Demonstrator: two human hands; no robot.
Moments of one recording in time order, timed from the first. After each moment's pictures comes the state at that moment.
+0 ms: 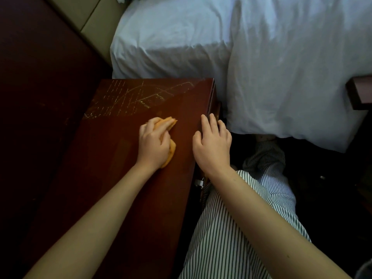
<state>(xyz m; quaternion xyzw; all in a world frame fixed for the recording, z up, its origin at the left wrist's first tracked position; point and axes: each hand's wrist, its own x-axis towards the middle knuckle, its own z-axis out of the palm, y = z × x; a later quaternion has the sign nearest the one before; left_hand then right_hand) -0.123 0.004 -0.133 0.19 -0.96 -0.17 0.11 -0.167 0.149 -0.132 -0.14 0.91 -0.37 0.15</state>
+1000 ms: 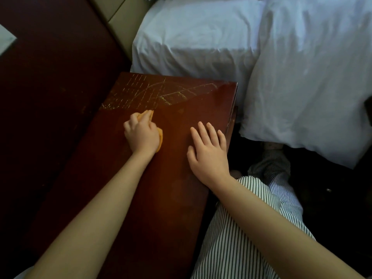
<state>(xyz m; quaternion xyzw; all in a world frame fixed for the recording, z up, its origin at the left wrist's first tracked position) -0.116 -0.058 -0.130 0.41 -0.90 -0.13 0.13 -0.133 0.116 -0.138 -0.31 0.91 -0.28 0.06</state>
